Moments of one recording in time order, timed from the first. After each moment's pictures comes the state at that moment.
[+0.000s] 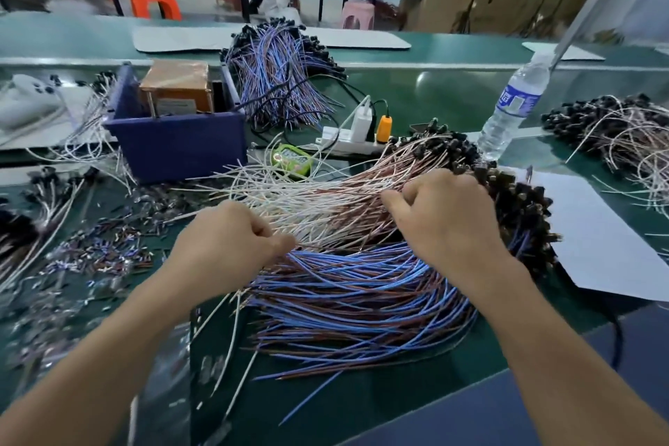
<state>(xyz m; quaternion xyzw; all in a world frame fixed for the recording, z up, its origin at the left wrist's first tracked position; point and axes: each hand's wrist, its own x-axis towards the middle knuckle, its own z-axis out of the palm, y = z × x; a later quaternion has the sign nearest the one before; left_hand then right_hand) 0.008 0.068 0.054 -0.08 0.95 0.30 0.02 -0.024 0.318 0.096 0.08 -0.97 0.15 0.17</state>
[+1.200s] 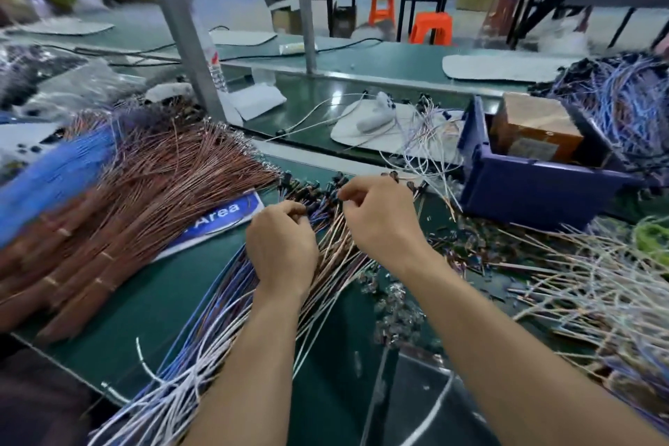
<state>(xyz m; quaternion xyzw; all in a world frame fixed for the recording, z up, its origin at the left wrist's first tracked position) 0.104 -0.192 0.004 -0.49 0.77 0.22 -0.34 0.003 -0.105 0.044 0.37 -0.82 0.43 -0.08</state>
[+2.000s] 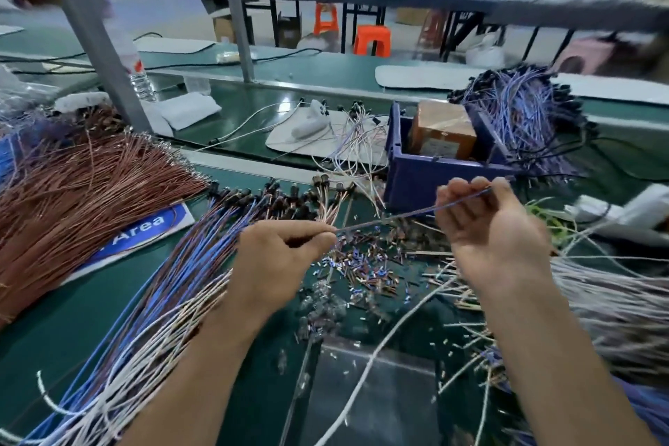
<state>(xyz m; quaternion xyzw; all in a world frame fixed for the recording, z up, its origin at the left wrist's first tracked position) 0.096 -0.128 0.023 -0.15 0.82 0.45 -0.33 -0.051 0.062 0.077 -0.06 -0.36 0.91 -0.19</state>
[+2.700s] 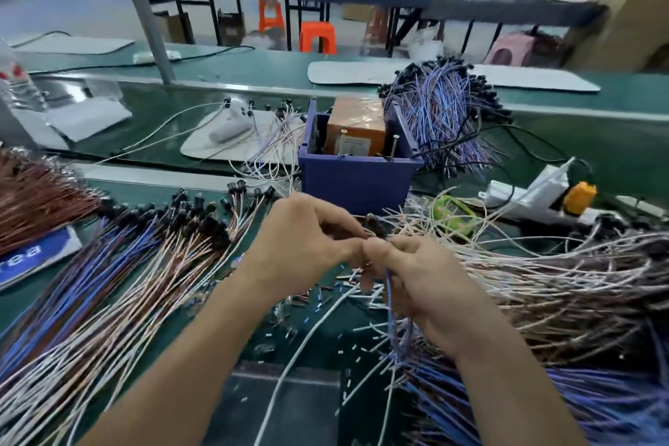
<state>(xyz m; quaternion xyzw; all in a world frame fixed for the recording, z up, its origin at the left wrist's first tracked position) 0.005 -0.038 0.064 -0.03 0.89 0.42 -0.18 -0.049 0.131 0.055 0.16 -0.68 0.65 -0.31</state>
